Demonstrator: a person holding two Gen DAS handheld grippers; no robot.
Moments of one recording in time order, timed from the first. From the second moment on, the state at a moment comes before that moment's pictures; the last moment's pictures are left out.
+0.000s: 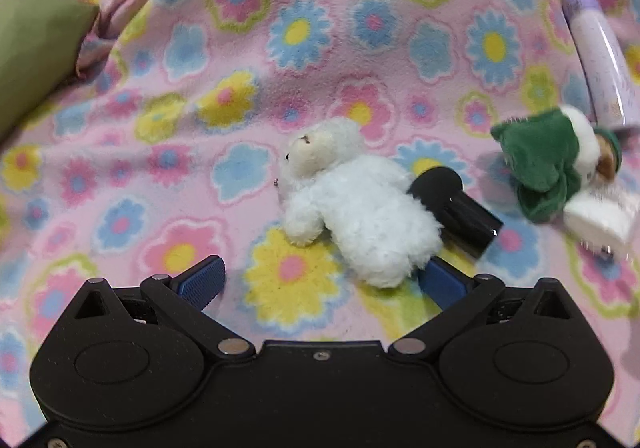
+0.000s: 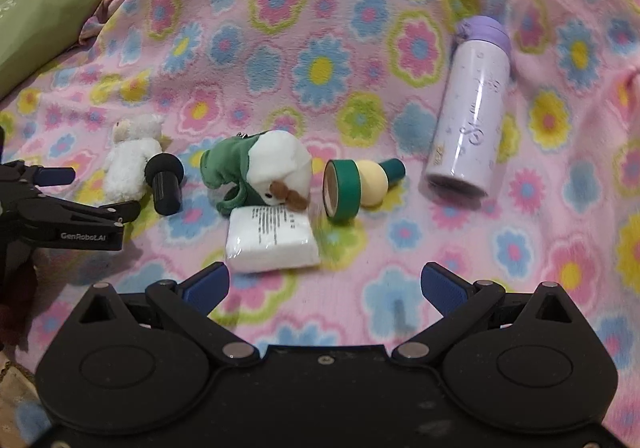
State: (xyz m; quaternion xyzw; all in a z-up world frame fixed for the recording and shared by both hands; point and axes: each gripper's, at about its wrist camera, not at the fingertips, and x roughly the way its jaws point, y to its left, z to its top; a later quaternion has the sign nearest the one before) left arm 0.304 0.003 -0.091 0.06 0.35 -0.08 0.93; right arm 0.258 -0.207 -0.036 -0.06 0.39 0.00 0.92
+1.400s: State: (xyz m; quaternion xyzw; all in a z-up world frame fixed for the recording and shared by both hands) left arm 0.305 0.009 -0.095 0.04 0.34 -0.08 0.94; right arm 0.287 -0.183 -0.072 -0.05 0.37 0.00 0.93
